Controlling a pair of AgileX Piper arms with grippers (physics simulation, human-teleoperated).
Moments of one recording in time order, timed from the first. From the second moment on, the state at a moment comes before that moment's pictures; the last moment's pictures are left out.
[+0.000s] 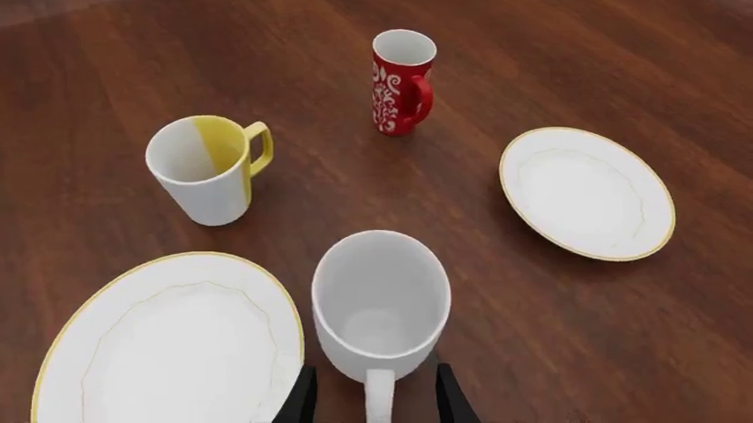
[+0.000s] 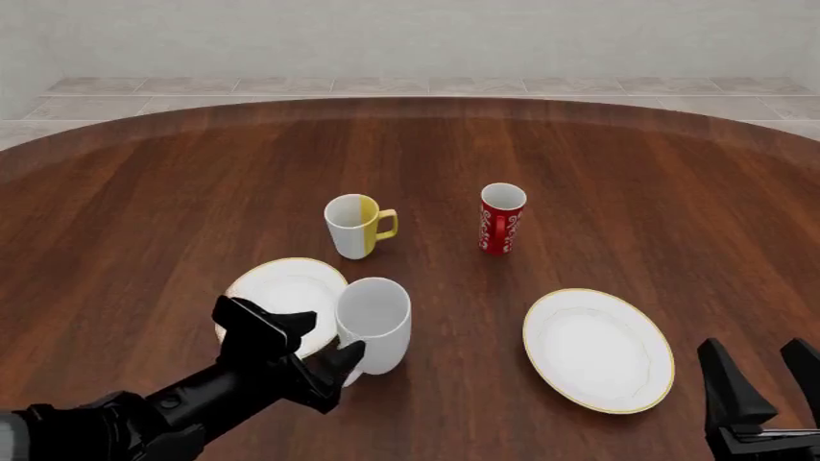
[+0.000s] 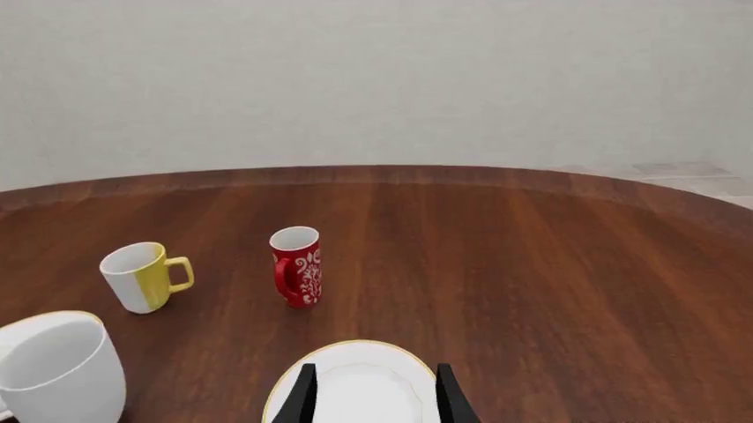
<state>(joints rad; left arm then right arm) -0.66 1.40 -0.32 -0.58 -0.08 0.03 0.07 0.00 -0.05 0.04</state>
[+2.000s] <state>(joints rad) -0.69 1.65 -0.31 -0.72 -0.14 0.04 0.18 0.00 -0.15 0.04</state>
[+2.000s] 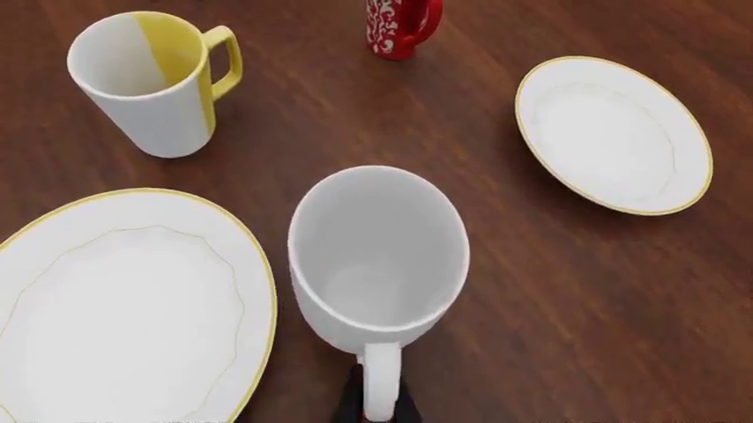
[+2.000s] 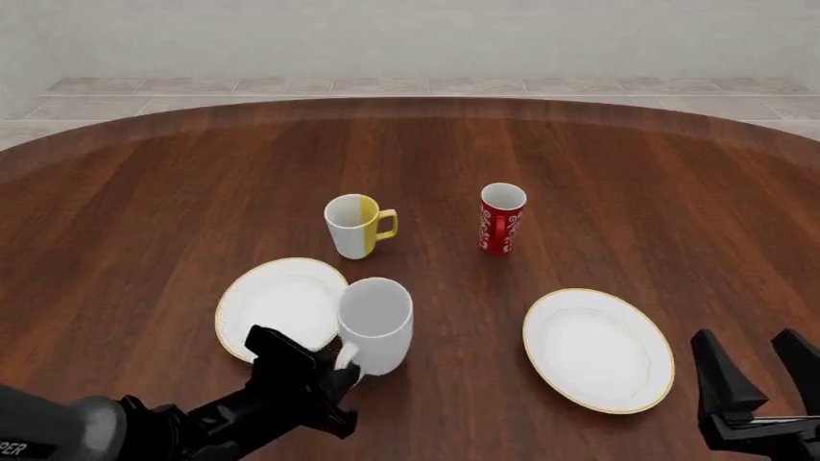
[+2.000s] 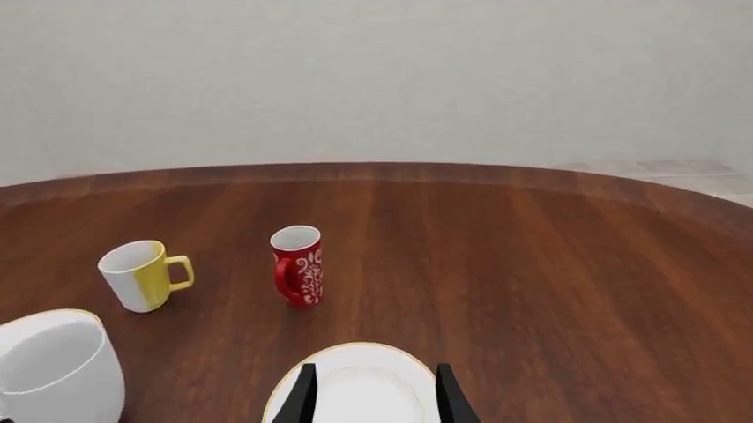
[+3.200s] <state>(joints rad) -0.72 1.42 -0.34 -0.50 -0.03 0.04 0.17 0.00 -0.13 0.04</state>
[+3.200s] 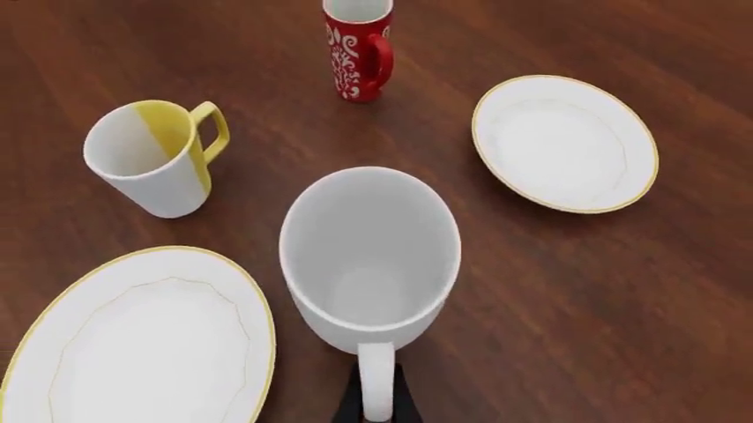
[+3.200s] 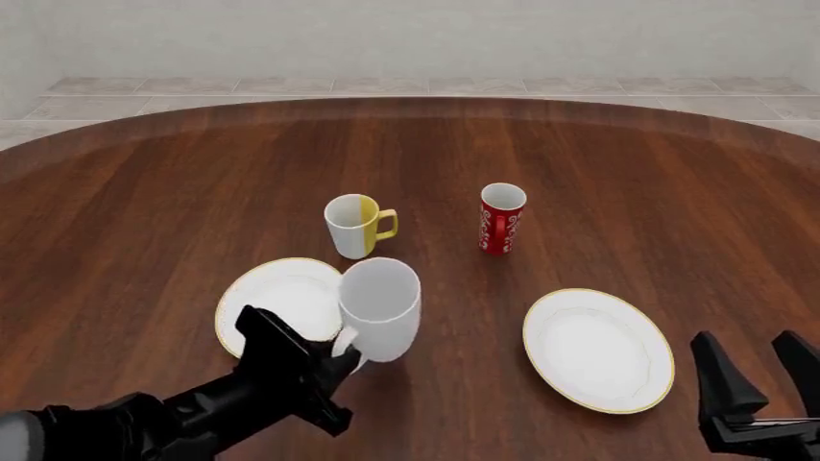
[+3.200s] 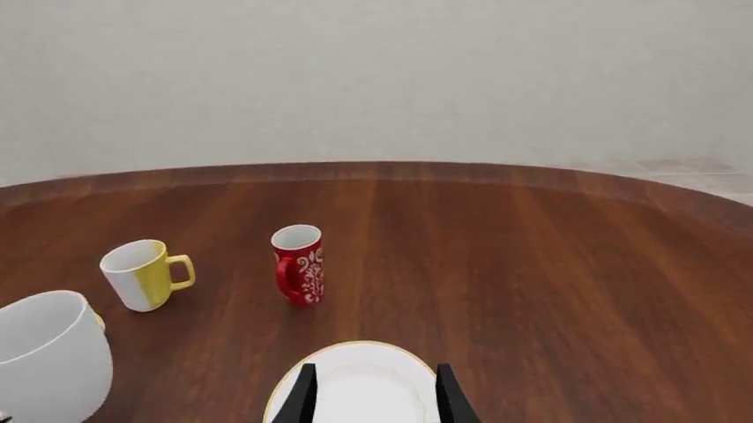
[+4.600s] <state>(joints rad) -0.52 1.21 -0.40 -0.22 -0.03 0.04 0.15 0.00 -0.11 0.05</state>
